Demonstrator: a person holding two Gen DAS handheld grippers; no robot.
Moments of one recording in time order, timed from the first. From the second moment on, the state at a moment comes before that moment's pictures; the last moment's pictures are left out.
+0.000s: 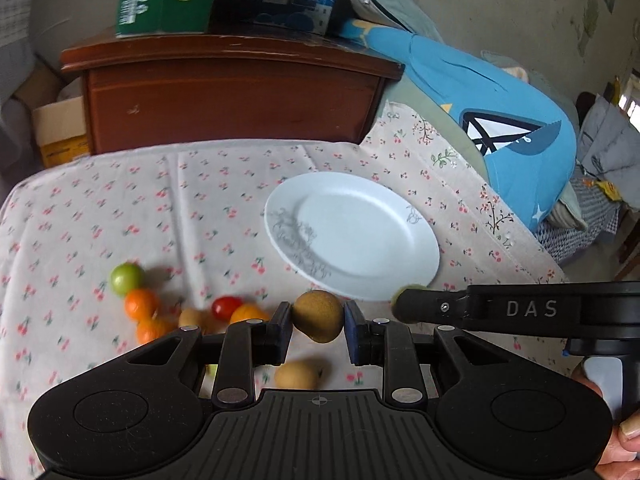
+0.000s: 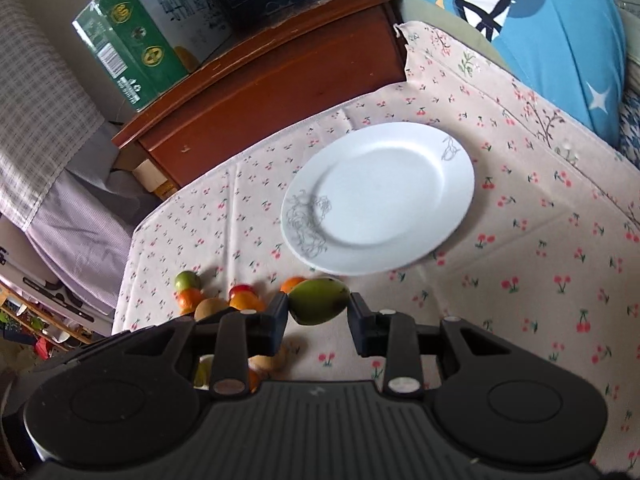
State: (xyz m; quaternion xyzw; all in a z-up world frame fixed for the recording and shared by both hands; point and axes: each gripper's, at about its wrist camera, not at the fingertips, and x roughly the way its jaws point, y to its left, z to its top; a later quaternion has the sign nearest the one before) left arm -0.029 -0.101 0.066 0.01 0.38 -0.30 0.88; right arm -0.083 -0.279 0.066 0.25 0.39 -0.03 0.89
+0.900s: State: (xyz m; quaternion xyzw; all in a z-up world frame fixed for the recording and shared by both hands) left arm 0.049 -0.150 0.026 0.03 0.41 -0.31 0.86; right arm -0.019 -0.315 0.031 0.27 0.42 -0.09 0.86
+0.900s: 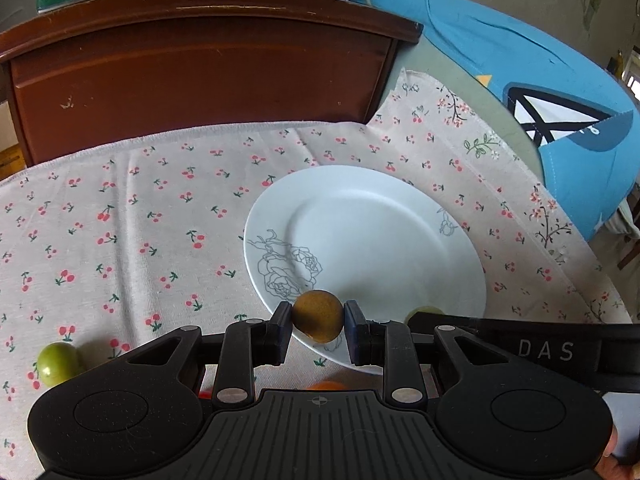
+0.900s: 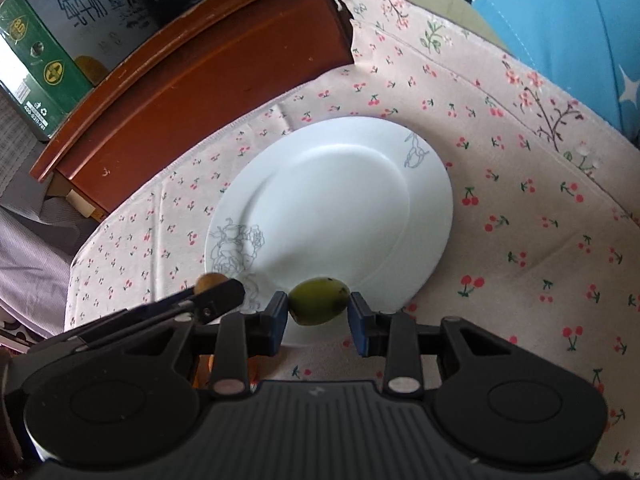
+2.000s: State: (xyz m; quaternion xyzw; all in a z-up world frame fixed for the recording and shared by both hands) left arm 0.021 -0.065 0.067 0.00 0.42 -0.23 0.87; right arm -0.050 -0.285 0.048 0.24 0.41 -0.03 0.88
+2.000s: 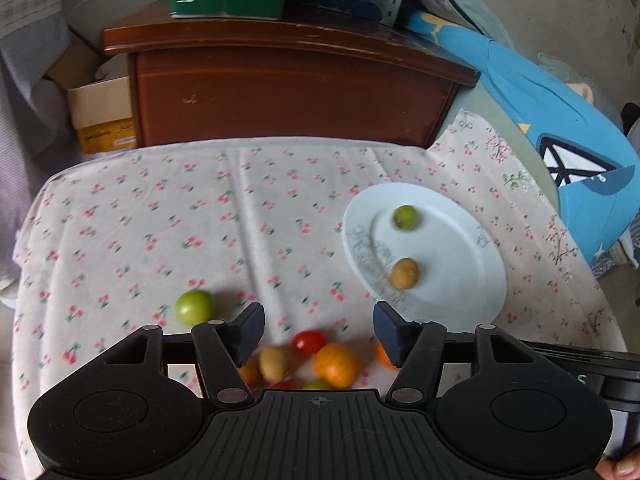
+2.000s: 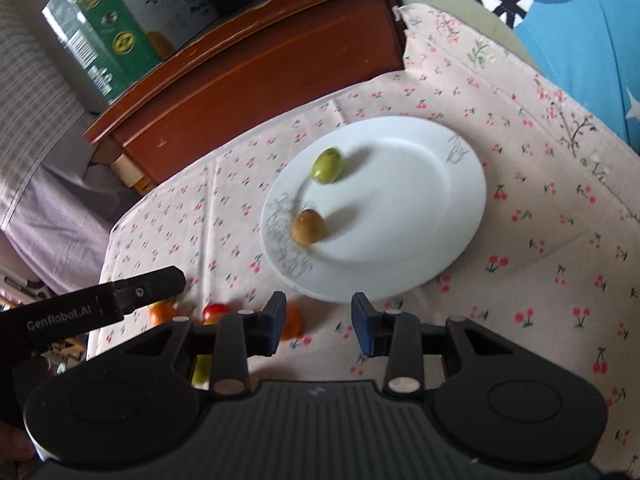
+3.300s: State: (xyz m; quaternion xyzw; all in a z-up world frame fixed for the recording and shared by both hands) left arm -0.022 -0.029 0.014 0.04 0.47 -0.18 0.86; right arm -0.094 -0.208 0.022 0.12 0.46 0.08 0.87
